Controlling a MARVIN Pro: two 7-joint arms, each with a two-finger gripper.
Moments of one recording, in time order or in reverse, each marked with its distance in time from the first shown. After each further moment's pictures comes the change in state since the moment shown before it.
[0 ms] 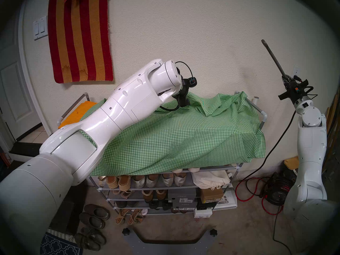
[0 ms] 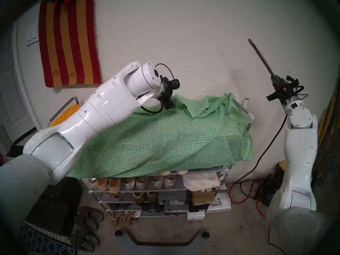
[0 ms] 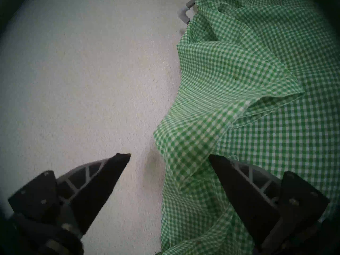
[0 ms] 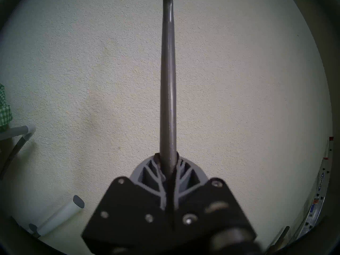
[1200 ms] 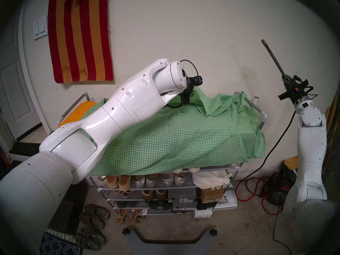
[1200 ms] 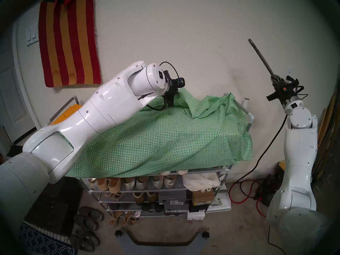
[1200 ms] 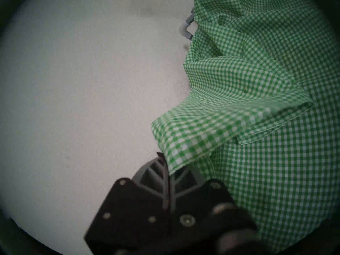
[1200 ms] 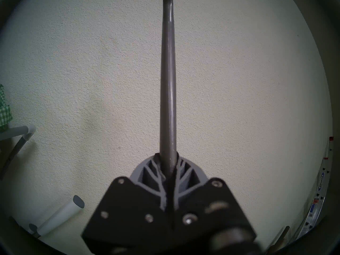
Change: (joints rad) left arm -0.028 0.021 0.041 -0.106 0.057 -0.044 0.059; right arm 0.000 0.000 0.000 0.000 0.000 0.000 0.000
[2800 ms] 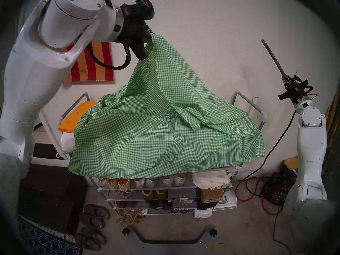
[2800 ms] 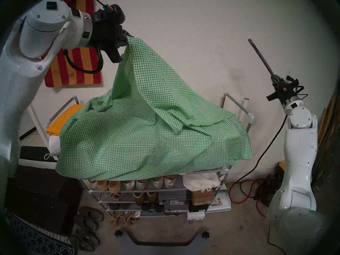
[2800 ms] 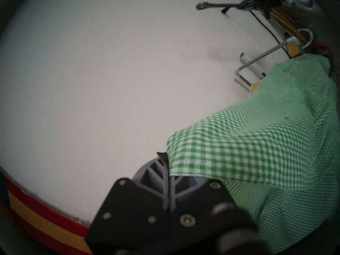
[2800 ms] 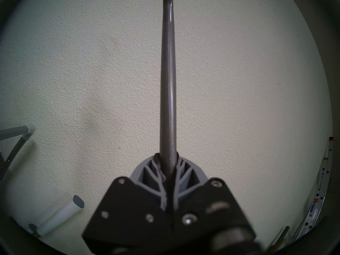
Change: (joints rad) left arm -0.024 0.547 -0.401 -0.760 -0.310 0.326 -0.219; right arm 0.000 0.000 0.000 0.000 -0.001 0.000 -0.001
